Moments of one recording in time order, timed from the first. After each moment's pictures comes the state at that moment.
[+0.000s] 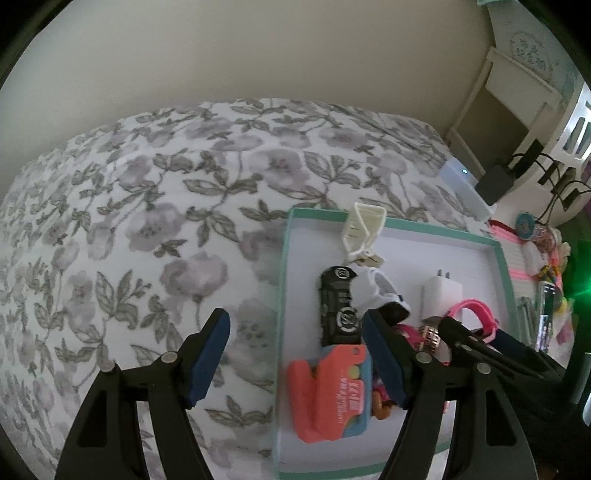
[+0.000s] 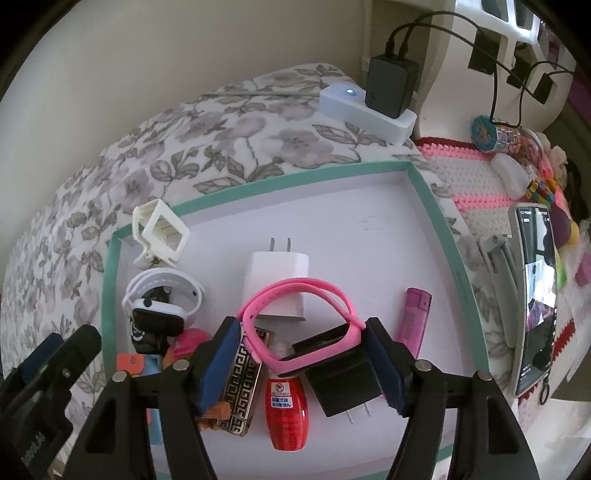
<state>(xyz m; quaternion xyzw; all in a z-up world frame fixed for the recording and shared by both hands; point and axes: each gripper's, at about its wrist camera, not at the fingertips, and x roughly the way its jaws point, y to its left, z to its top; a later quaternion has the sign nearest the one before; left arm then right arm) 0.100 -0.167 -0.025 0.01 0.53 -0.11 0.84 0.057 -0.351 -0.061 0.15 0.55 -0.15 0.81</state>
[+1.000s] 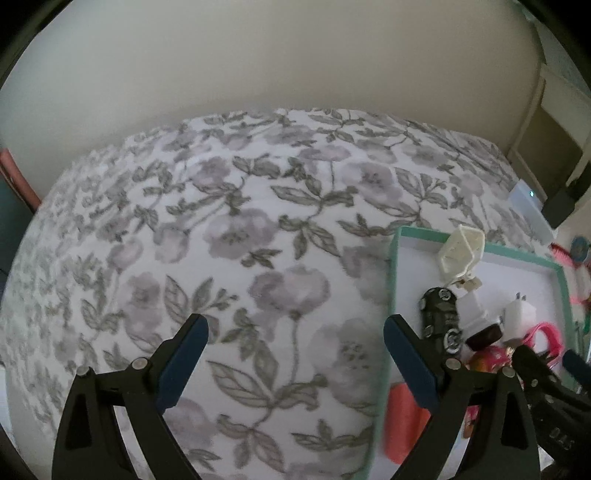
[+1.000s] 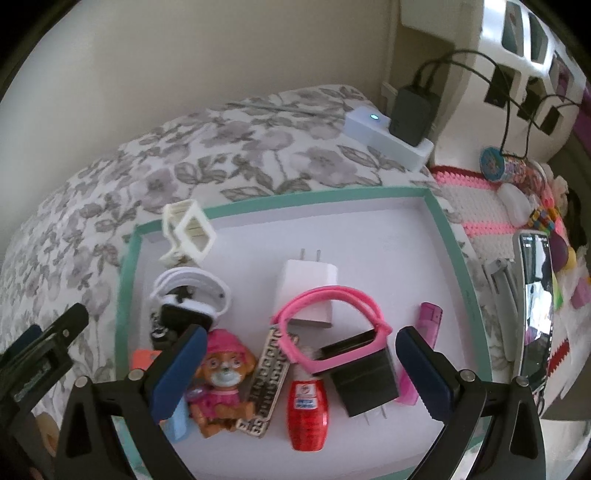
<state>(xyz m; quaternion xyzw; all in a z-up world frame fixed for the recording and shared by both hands) 0.110 -0.118 -0.033 0.04 0.50 0.00 0.86 0.055 -0.319 -0.046 0.11 0.52 -0.13 0.84</state>
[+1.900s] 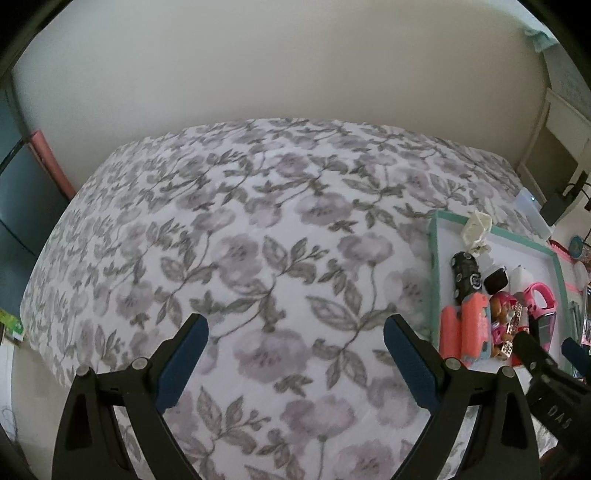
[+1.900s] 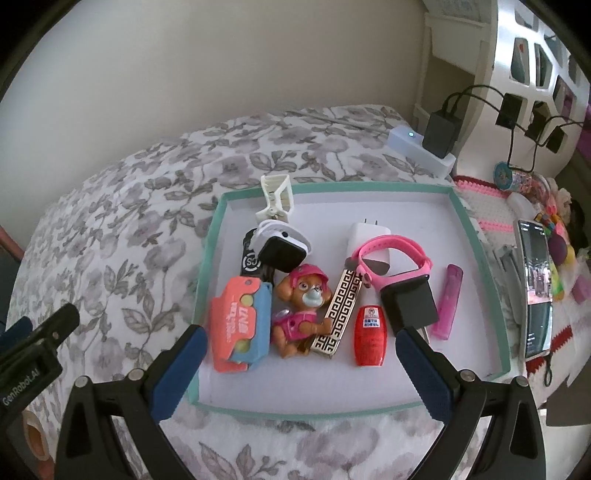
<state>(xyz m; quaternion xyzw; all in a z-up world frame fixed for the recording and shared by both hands) 0.030 -0.041 0.013 0.02 0.49 0.04 0.87 -0.001 -0.254 -0.015 0.09 0.49 -0.09 0.86</state>
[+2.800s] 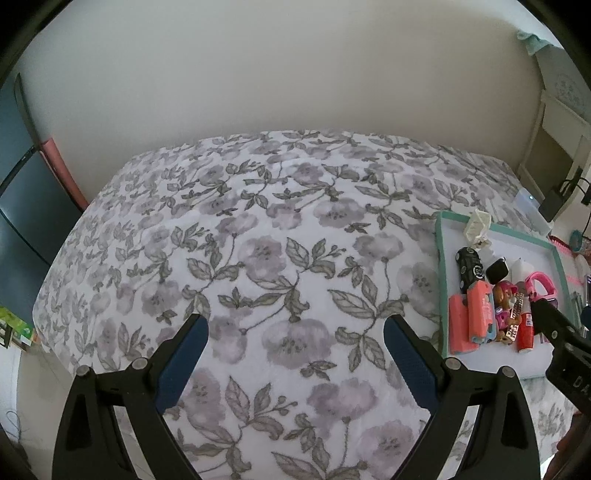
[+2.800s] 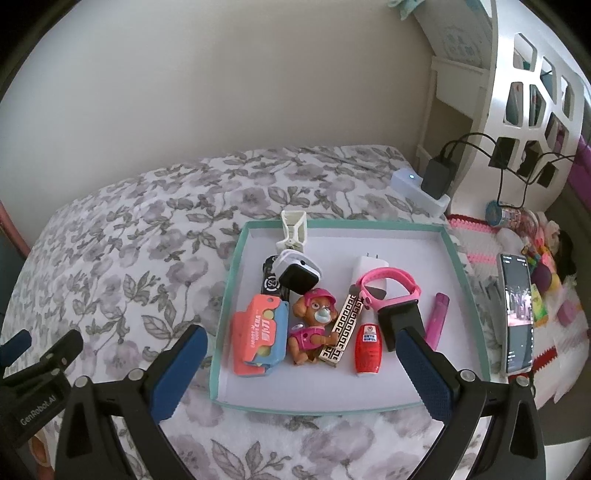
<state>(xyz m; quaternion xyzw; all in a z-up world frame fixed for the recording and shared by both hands) 0.002 -0.031 0.029 0.03 0.46 0.05 0.88 -0.019 -0.235 0.018 0.06 0.44 -0.08 0.89</state>
